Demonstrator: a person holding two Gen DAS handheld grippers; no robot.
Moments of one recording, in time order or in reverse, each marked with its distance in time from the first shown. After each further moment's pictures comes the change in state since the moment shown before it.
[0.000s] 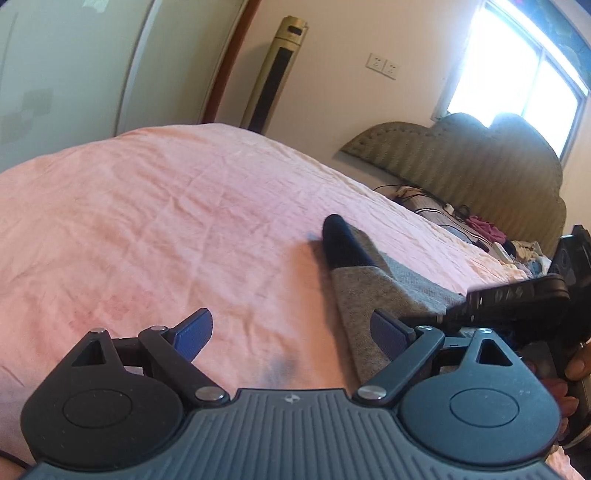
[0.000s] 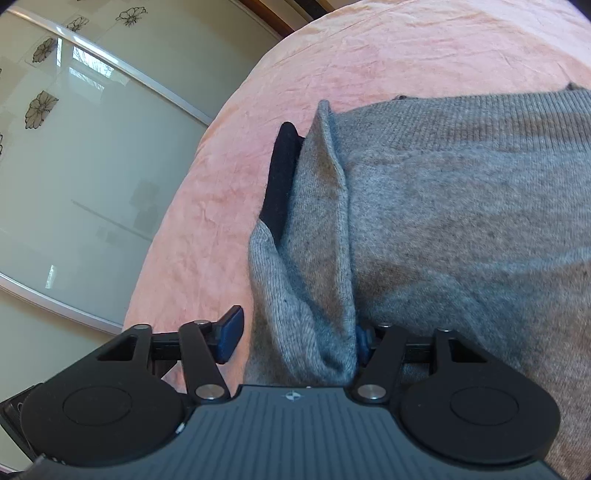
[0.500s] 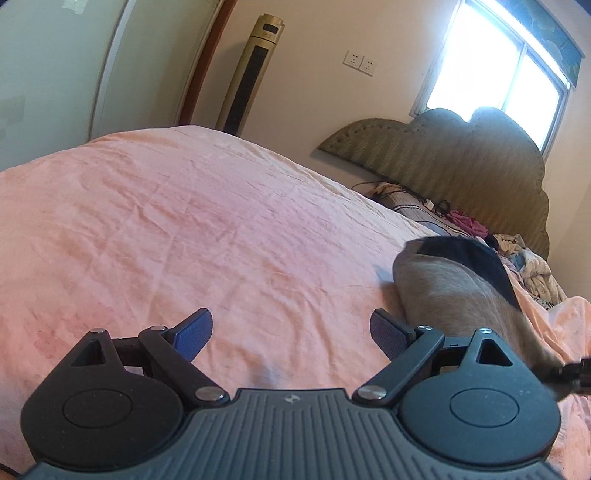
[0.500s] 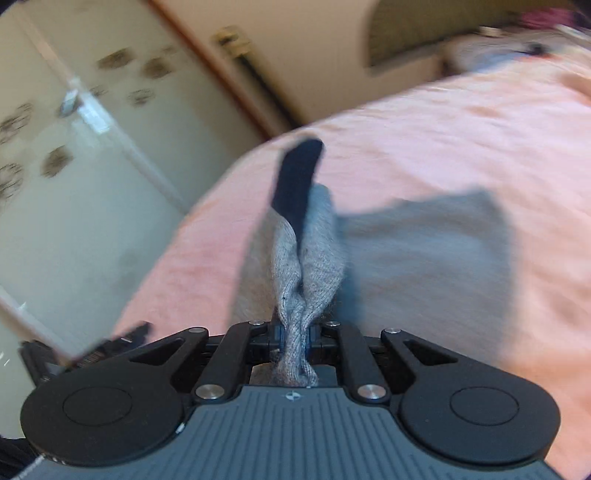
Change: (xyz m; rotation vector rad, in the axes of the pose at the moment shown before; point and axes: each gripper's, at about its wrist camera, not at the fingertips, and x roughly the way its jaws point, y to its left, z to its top) left arm 0.015 -0.022 0.008 0.050 0.014 -0.074; right arm -0.201 -0.097 -0.085 0.048 -0.332 -0.166
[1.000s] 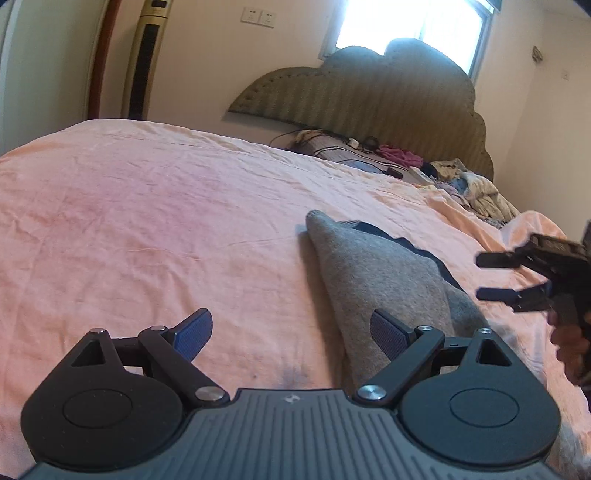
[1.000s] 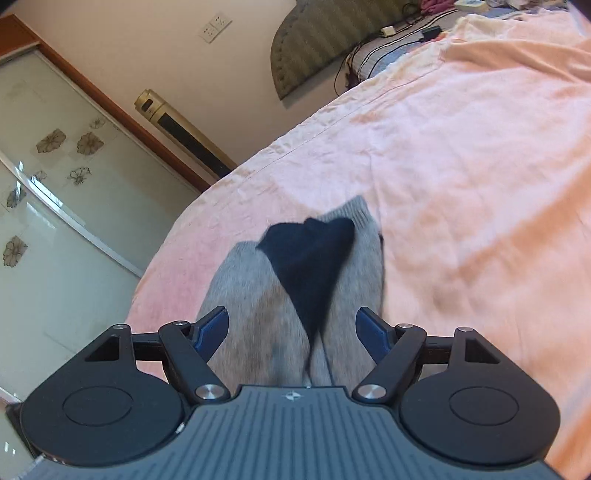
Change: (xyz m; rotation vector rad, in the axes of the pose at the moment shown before) left arm 0.026 -0.091 -0.022 0.233 0.129 -0.167; right arm 0.037 -0.056 0.046 0.164 -0.119 -0.044
